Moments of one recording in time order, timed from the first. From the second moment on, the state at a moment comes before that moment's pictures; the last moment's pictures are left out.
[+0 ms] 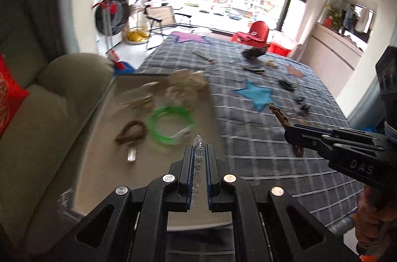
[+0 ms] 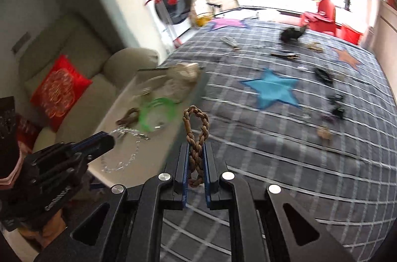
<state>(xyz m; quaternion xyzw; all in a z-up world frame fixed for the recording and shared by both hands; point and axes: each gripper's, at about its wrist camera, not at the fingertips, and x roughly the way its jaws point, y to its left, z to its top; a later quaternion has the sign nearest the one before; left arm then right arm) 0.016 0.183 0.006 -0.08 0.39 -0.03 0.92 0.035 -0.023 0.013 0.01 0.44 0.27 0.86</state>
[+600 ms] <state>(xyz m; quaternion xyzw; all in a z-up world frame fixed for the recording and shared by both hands) 0.019 0.243 -0.058 -0.09 0.45 0.04 0.89 0.052 0.088 -0.051 -0.04 0.52 0.31 0.80</state>
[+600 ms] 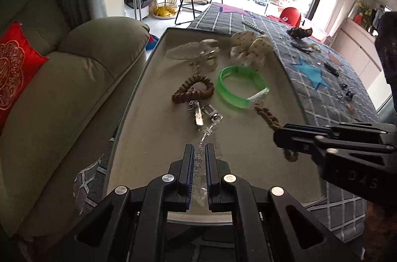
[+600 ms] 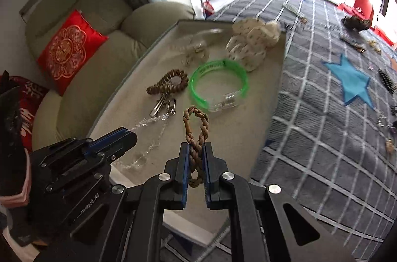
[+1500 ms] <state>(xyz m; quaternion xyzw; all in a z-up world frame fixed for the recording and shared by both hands) 0.020 0.238 -0.057 -0.06 0.46 0.06 0.88 0.063 0.054 -0.030 0.03 0.50 0.29 0.81</state>
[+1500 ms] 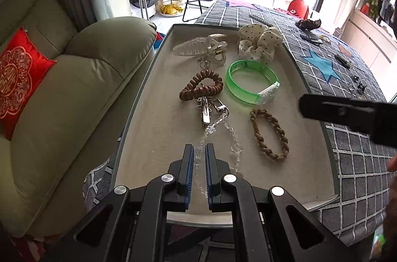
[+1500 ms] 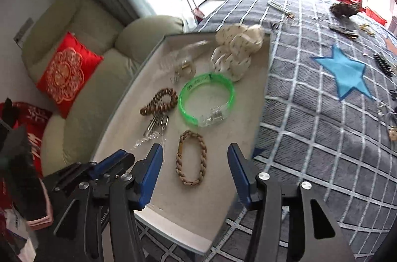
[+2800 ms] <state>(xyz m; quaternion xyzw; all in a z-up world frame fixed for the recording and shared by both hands) 0.027 0.209 -0.032 -0.02 0.43 0.09 0.90 0.049 -0.031 -0.029 0.08 0.49 0.26 0.83</state>
